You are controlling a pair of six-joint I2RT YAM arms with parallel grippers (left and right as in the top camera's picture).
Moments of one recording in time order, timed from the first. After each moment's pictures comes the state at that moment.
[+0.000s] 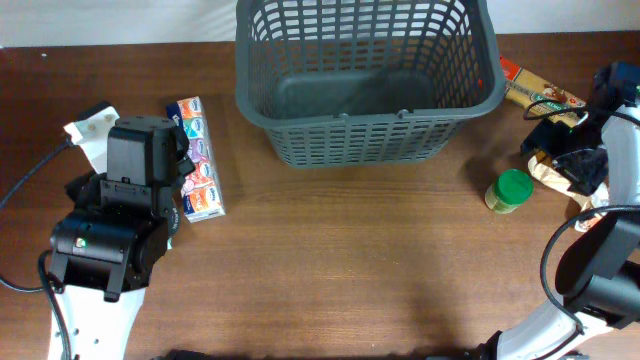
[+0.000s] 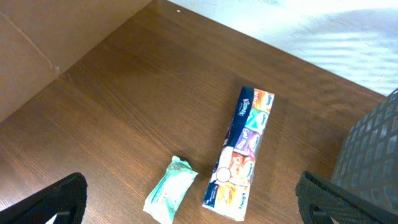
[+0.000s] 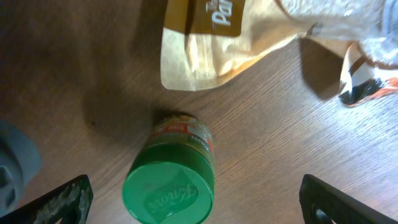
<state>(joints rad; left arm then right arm) -0.19 1.16 1.44 -1.10 -0.63 -0.56 -0.40 1.92 1.66 -1.22 -0.03 0.38</state>
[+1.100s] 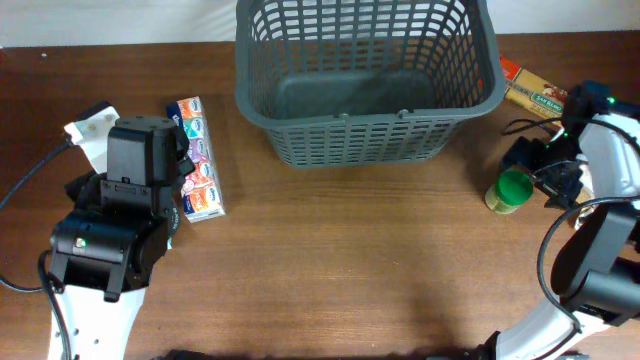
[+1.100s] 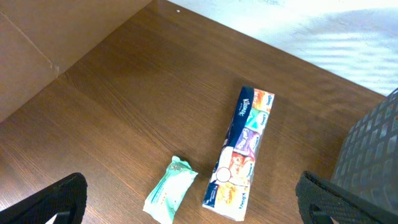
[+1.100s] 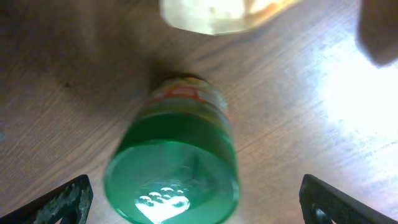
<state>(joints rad) -0.19 1.16 1.44 -1.10 -0.63 -0.56 -0.35 1.92 1.53 -1.19 -0.06 0.37</state>
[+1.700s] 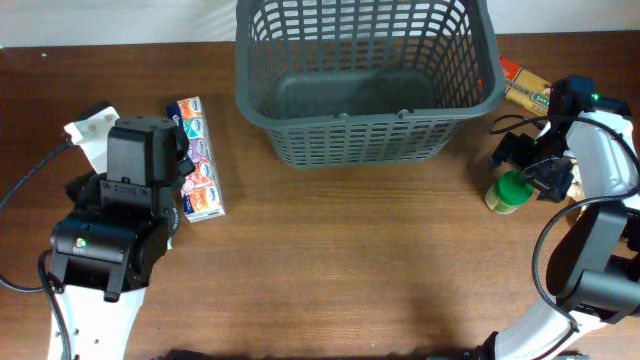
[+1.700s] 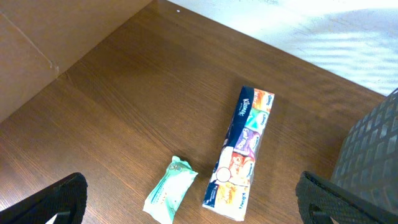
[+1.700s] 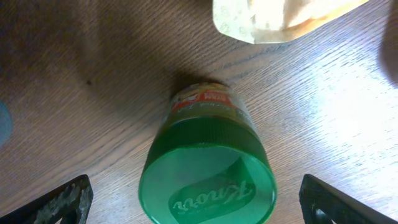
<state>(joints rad) -0.19 1.16 1.44 -1.10 -0.63 -0.56 -0.30 1.92 1.53 -1.17 -0.04 0.36</state>
